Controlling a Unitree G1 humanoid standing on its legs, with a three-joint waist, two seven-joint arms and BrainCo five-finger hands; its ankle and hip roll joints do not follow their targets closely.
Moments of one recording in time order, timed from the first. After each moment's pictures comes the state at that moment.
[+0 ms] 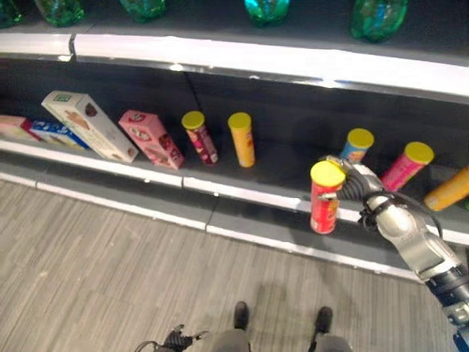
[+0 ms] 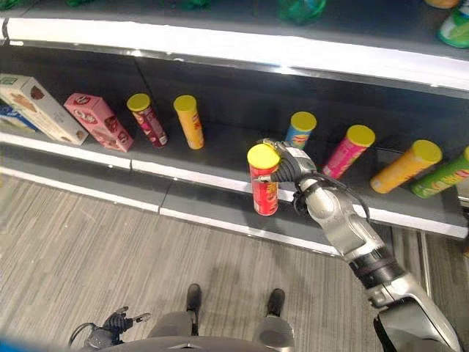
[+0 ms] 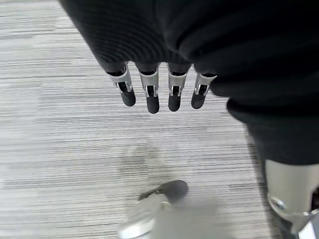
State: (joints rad) left arm 0.10 0.28 -0.15 0.99 0.08 0.02 0.12; right arm -0.46 -0.70 0.36 0.07 -0.32 0.00 -0.05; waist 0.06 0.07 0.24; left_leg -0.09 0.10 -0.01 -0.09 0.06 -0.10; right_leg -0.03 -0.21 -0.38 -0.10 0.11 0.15
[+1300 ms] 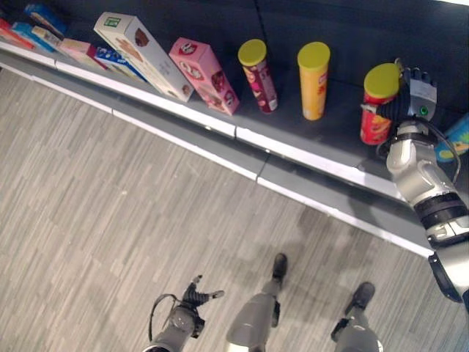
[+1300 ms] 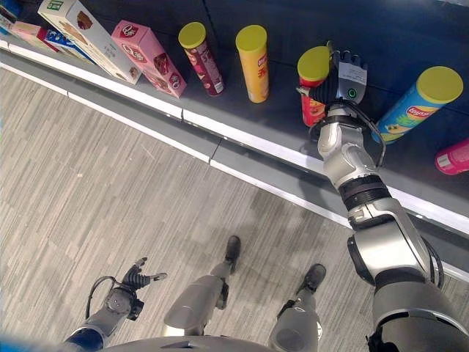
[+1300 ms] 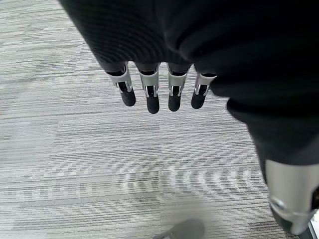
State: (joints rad) left arm -0.05 0.31 -0.31 0.91 0.08 -0.04 0.22; right arm -0.95 -0.64 0.39 0.67 -0.51 0.11 -0.56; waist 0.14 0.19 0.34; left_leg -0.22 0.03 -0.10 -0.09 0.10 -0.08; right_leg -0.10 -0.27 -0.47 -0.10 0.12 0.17
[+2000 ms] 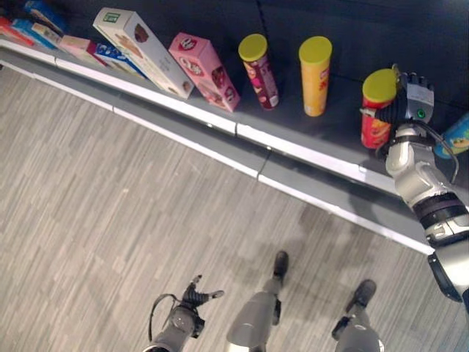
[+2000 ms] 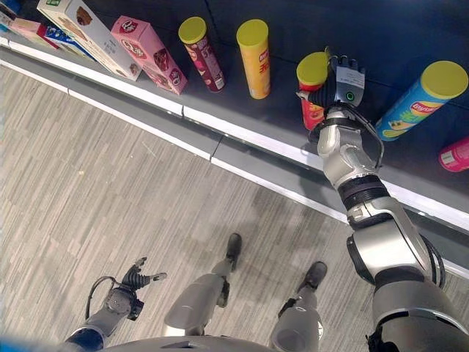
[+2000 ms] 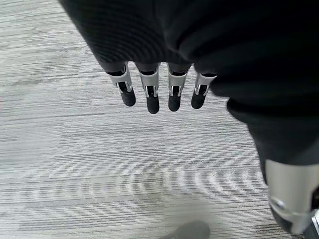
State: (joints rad) left arm -0.04 0.31 -0.31 0.91 0.08 -0.05 0.23; right arm -0.96 -0.64 0.40 0.71 -0.50 0.10 -0.57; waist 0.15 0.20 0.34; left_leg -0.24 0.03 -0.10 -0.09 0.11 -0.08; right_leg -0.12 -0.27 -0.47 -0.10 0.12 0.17
